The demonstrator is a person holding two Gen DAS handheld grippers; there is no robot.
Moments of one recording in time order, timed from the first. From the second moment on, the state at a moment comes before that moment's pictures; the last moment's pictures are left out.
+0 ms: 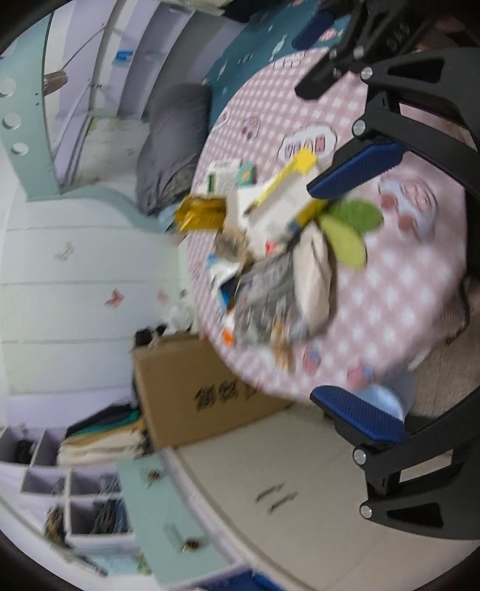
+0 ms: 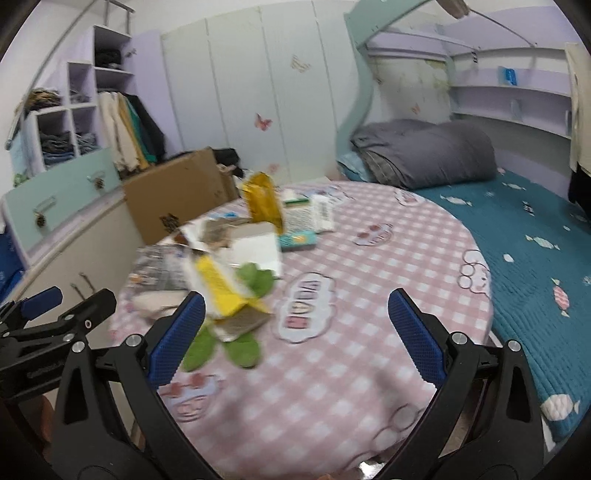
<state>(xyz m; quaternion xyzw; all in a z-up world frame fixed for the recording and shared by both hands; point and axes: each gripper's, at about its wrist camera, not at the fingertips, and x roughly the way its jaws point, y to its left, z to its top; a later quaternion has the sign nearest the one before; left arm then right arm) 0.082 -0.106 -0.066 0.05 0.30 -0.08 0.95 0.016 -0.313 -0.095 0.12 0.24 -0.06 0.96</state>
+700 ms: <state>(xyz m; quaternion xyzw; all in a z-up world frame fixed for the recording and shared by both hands) 0.160 -0.182 -0.107 0.02 0.40 -0.10 0.91 0.072 -0.367 -0.114 0.10 0.28 -0.08 0.95</state>
